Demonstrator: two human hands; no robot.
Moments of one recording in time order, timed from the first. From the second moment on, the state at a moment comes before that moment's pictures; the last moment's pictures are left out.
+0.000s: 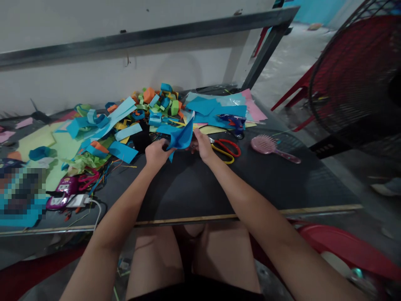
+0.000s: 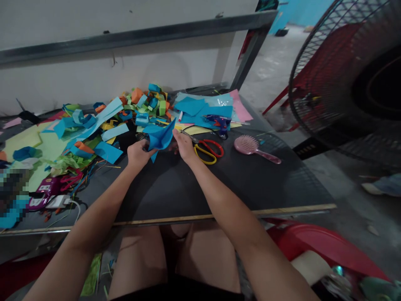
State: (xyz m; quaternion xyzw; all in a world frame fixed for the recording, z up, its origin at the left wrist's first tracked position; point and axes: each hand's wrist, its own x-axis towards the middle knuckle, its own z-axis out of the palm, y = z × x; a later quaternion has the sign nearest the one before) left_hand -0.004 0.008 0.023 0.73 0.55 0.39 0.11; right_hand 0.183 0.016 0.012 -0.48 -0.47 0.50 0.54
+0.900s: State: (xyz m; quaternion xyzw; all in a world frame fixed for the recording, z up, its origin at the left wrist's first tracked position) left_hand -0.014 0.030 0.026 0.41 0.47 0.66 0.43; right_hand 0.215 0.022 0.020 -0.39 -0.58 0.52 0.50
